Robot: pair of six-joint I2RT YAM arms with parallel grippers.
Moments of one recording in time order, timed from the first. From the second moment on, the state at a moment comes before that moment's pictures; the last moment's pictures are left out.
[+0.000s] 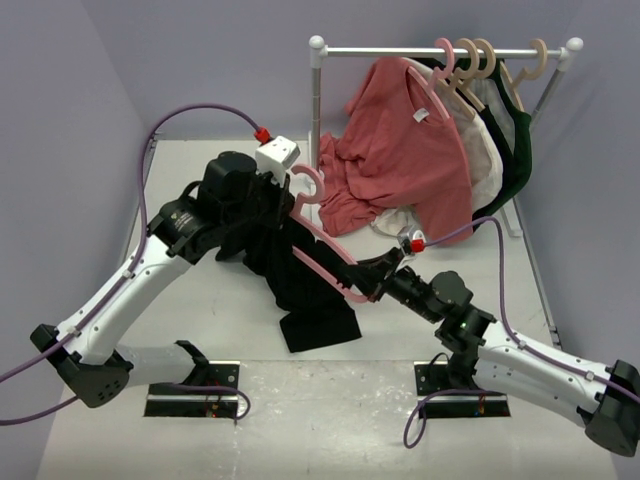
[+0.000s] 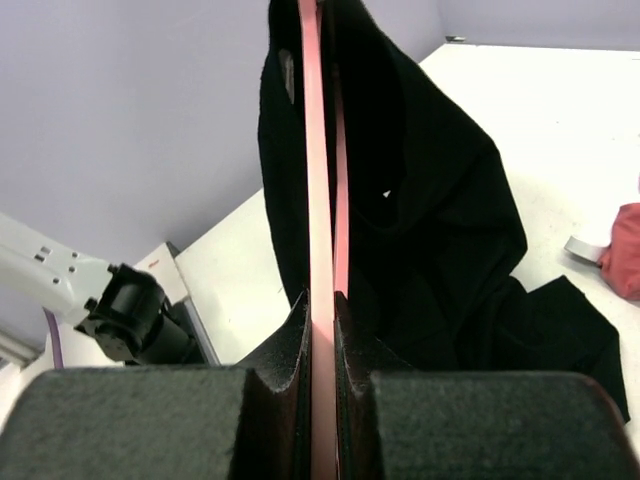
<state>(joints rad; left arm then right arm) -0.70 1.23 1.45 -0.70 0.01 -0.12 0.93 0.72 0.39 0.44 -0.01 0.46</state>
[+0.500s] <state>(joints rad) -0.71 1.14 1.39 -0.73 0.02 -0.10 0.92 0.73 0.40 0.52 0.09 0.50</state>
